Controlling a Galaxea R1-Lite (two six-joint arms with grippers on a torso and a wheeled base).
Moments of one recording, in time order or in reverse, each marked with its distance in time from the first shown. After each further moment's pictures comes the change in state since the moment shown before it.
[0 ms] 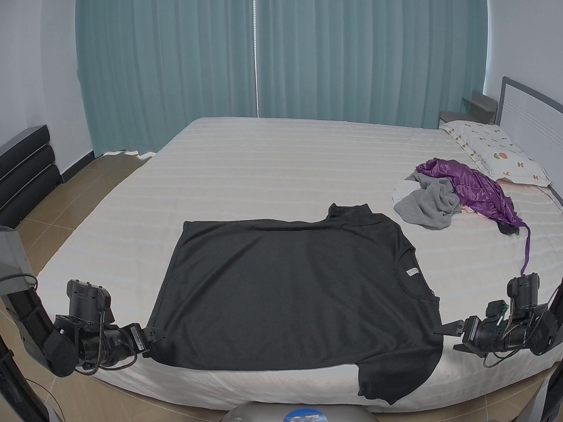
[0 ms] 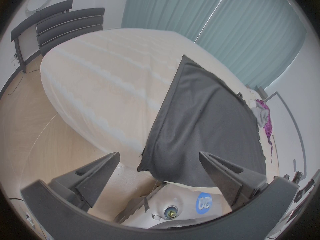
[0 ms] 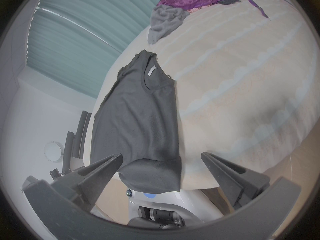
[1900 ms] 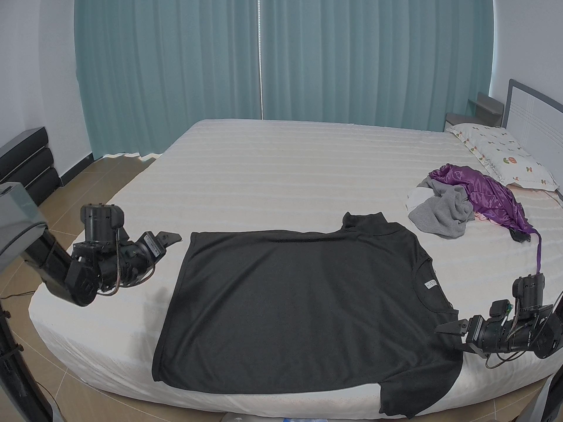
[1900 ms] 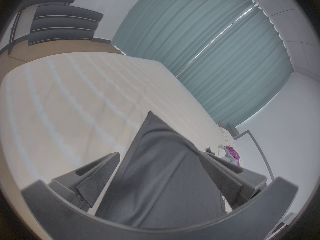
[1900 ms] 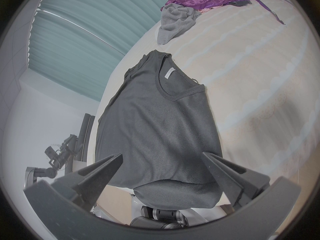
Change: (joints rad) left arm 0.011 0.076 -0.533 0.098 -0.098 -0.196; right arm 0.002 -0.063 0.030 -0.005 0.010 0.027
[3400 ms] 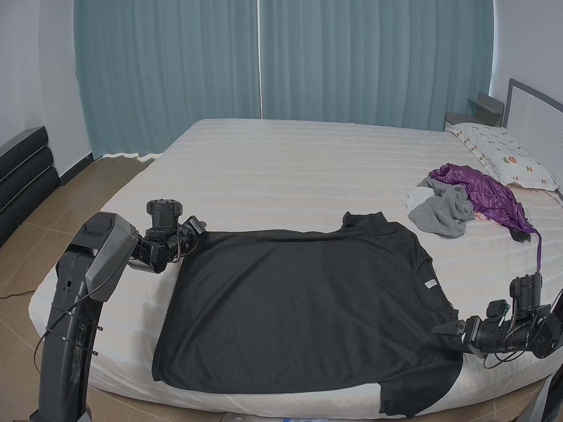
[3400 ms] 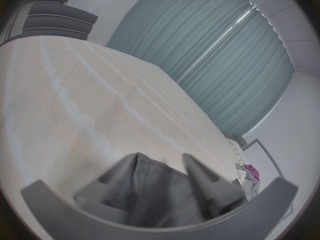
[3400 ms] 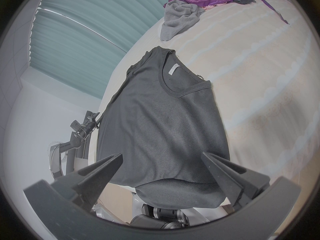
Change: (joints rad) left arm 0.001 0.756 -1.067 0.206 0.064 0.006; right arm 0.021 0.011 -0.007 -0.001 0.015 0.001
